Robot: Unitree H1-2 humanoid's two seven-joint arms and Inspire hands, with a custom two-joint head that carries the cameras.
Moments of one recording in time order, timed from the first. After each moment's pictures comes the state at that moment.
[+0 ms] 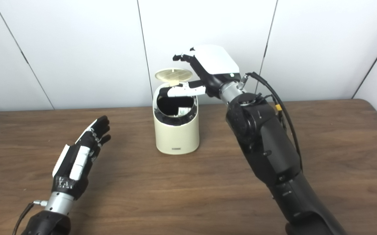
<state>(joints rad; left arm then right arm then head) -0.12 0.16 -0.02 -0.13 -0.19 -0.01 -0.11 -0.72 -0.26 0.27 -0.11 -0.96 0.26 0.39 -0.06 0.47</state>
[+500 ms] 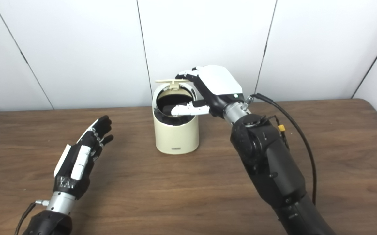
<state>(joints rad) -0.13 0.15 0.00 -0.13 -0.19 -0.01 -0.13 -0.59 -0.26 0.27 -0.21 -0.94 0.26 0.38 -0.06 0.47</state>
